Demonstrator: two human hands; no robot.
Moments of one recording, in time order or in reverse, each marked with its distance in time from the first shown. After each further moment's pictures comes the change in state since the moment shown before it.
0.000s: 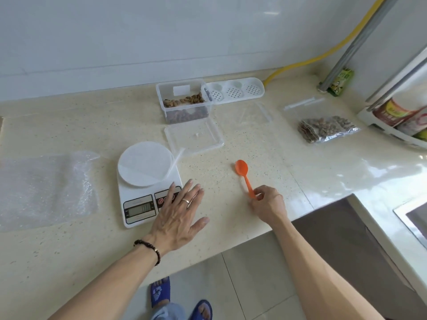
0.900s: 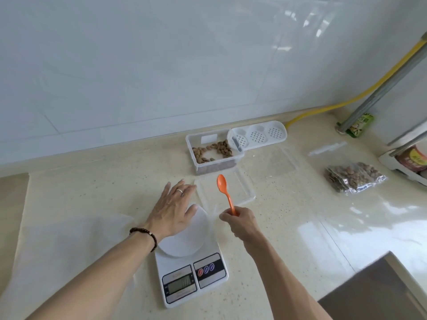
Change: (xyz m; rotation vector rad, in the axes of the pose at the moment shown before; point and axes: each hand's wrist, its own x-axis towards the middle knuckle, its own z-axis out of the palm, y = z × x) left_hand 0.095 -0.178 -0.075 -0.244 -0.104 -0.146; right_hand 0.026 -0.181 0.070 0.427 -0.236 0.024
